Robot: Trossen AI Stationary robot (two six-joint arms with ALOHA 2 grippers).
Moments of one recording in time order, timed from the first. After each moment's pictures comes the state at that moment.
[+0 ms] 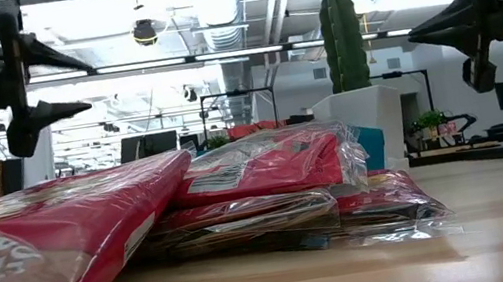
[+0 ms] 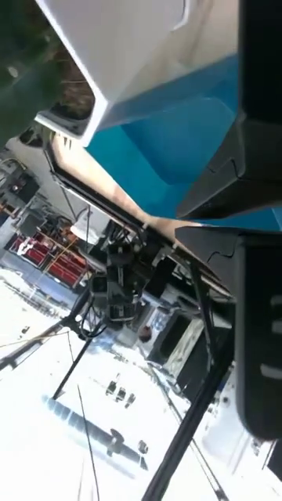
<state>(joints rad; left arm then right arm) -0.17 0.01 0.01 0.11 -0.61 -0.91 -0.15 0.04 0.01 0.06 0.08 0.98</state>
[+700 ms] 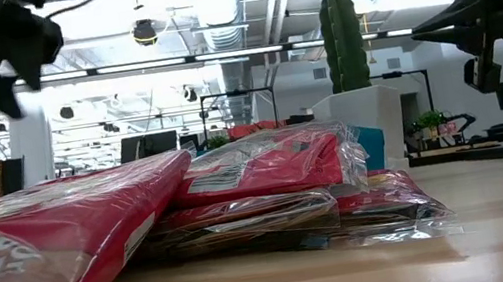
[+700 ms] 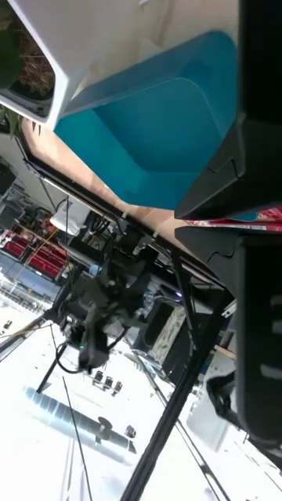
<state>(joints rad) -0.19 0.86 0.72 -0.79 0.01 -1.25 -0.11 0.04 0.01 0.04 0.05 1.01</state>
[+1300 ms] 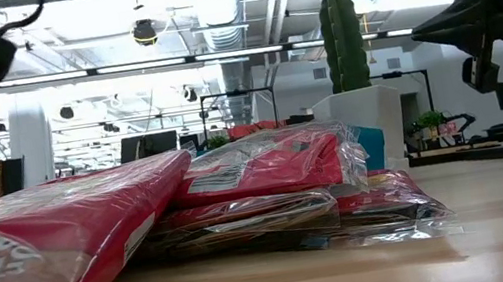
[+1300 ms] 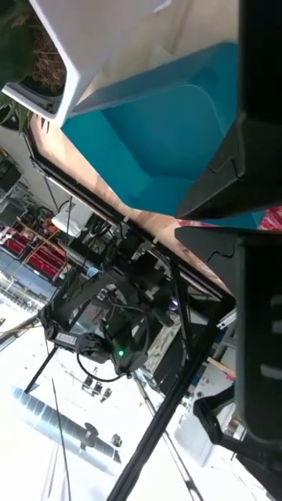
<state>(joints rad) -0.53 1.01 0.71 -0.89 0.02 -1.52 -0.11 0.04 0.01 0.03 0.05 0.94</state>
